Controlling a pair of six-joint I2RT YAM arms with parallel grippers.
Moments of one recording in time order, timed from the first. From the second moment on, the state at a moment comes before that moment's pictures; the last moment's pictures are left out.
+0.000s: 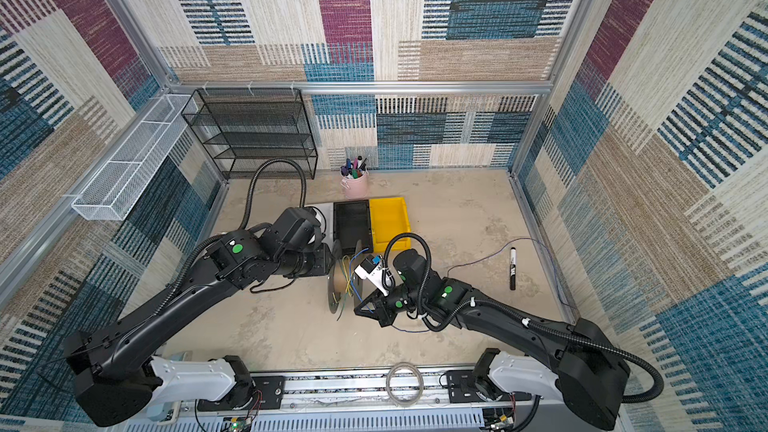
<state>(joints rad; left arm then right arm) -0.83 1.28 1.38 -1.09 -0.07 -0.75 0.85 1.16 0.67 -0.14 -0.67 0.34</state>
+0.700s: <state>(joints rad) -0.83 1.34 1.26 -1.00 -0.05 -0.69 0.85 1.29 0.76 -0.13 -0.64 0.35</state>
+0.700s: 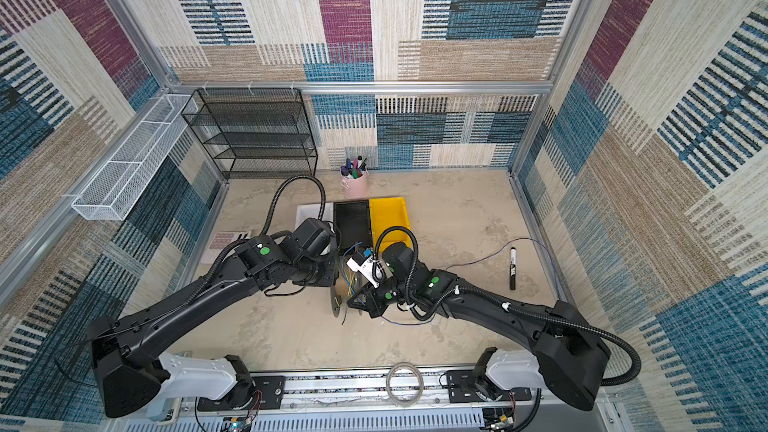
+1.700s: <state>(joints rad) -0.77 1.28 1.28 -0.99 -0.08 -0.68 0.85 1.38 0.85 -0.22 -0.59 0.35</state>
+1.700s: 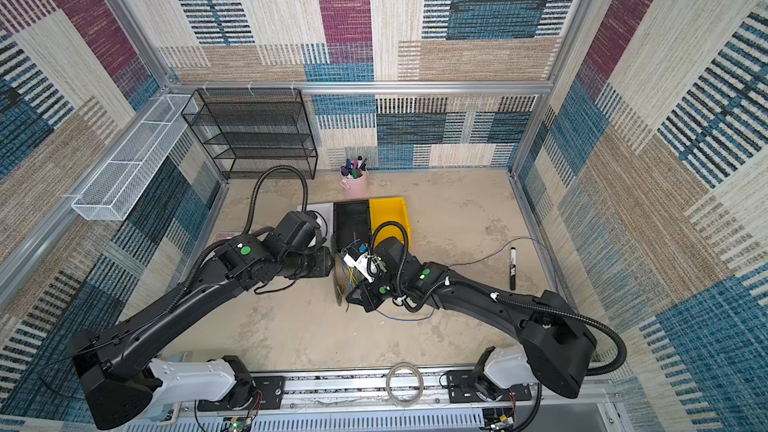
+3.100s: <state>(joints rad) -0.77 1.43 1.23 -0.85 -0.11 -0.65 0.86 1.43 0.87 -0.20 -0.67 0.35</state>
